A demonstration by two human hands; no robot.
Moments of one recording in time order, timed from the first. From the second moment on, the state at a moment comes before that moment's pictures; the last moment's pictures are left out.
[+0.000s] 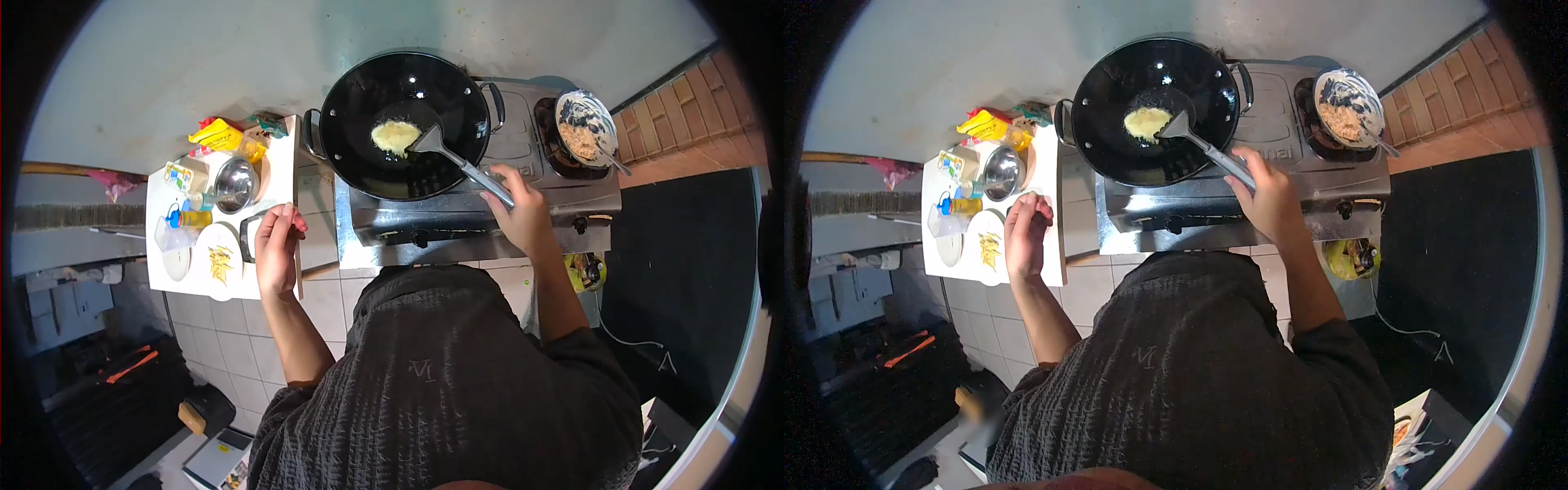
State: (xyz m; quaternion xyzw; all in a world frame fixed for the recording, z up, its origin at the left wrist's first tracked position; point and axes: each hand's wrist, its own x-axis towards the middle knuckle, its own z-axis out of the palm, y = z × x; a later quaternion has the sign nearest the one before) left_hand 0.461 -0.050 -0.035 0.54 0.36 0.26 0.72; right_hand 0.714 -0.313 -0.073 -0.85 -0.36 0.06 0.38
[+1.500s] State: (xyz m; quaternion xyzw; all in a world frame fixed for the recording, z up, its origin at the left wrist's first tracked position) left_hand 0.448 -0.002 -0.047 0.53 0.36 0.24 0.73; right_hand 0.756 -0.149 -0.041 -0.80 -0.34 -0.28 0.40
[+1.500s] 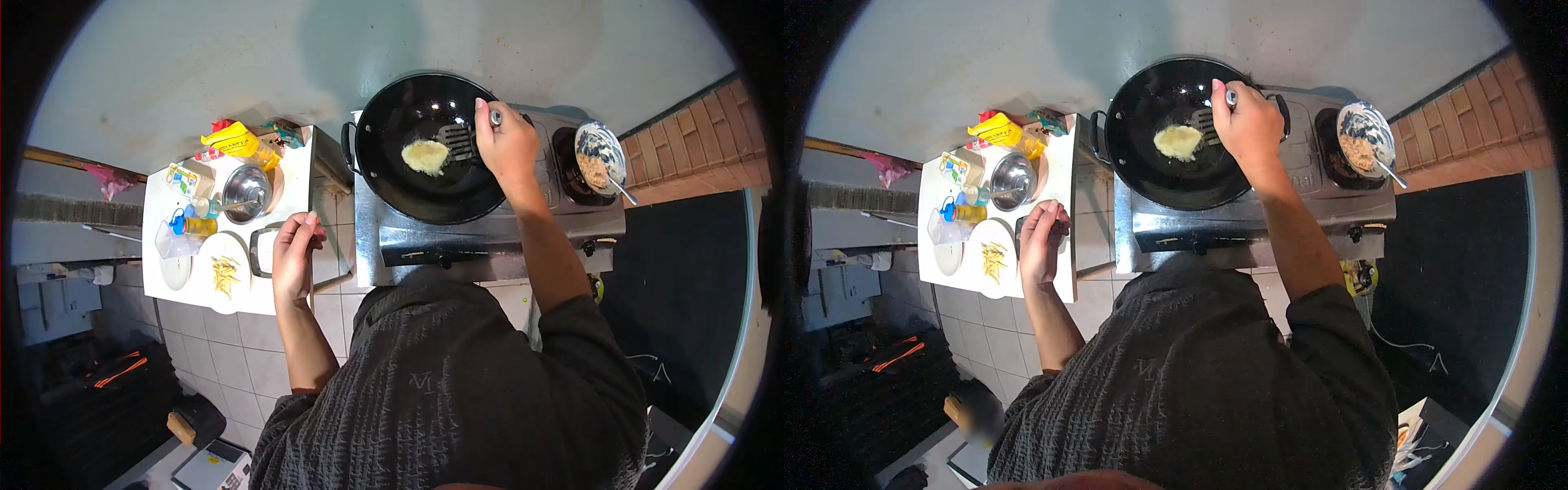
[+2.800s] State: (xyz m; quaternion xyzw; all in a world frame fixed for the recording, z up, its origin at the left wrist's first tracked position) left_hand 0.440 0.013 -0.052 0.50 0.36 0.24 0.75; right_hand 0.713 -0.202 -0.055 -0.82 -0.22 -0.08 0.53
